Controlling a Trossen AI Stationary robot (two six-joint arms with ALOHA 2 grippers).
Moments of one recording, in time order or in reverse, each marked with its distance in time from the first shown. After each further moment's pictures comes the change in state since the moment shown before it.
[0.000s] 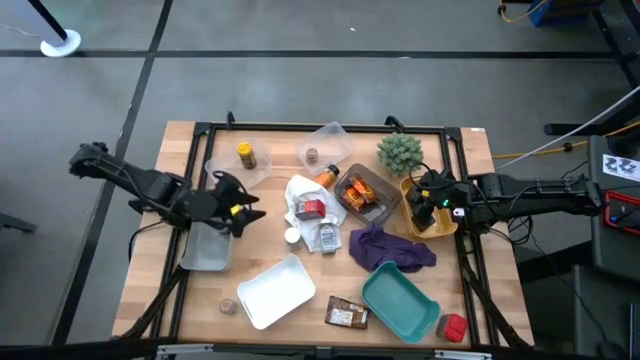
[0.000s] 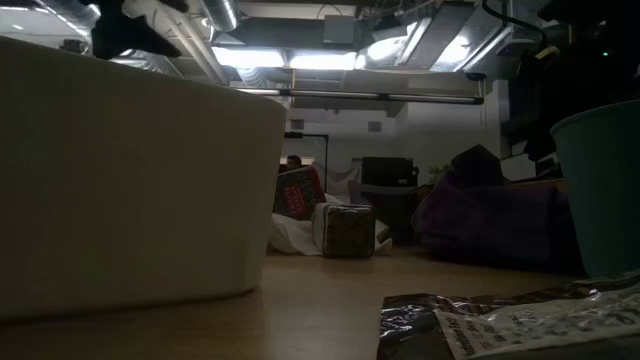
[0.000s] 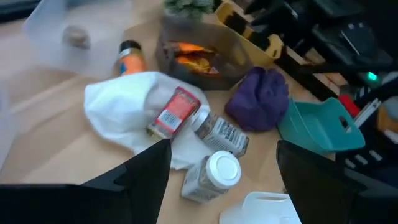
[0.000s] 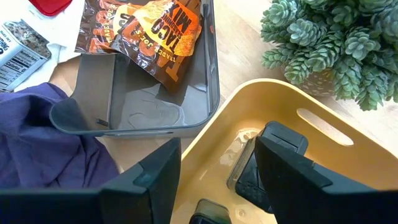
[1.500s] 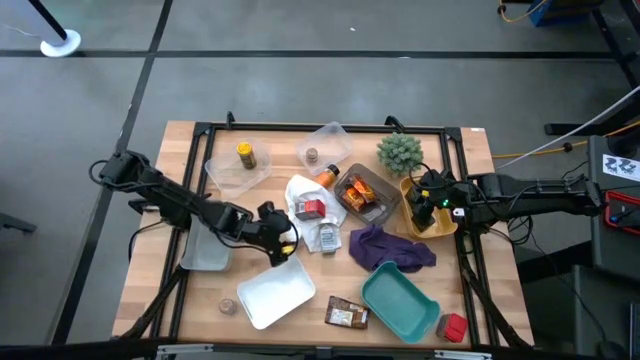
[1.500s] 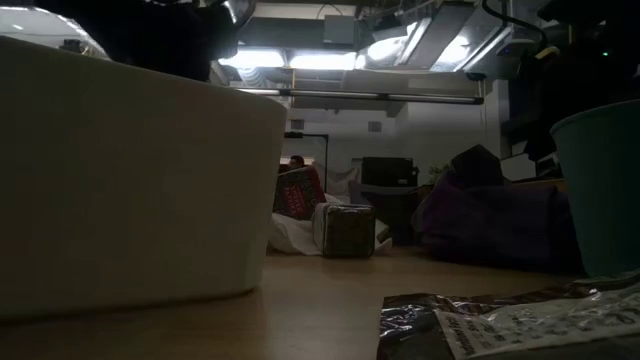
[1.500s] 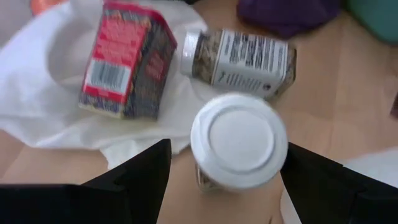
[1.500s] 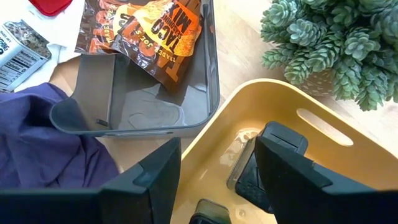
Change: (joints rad) left arm 0.057 0.599 -0.001 0.311 0.148 0.318; right arm 0.000 0.000 0.000 0.000 0.000 0.000
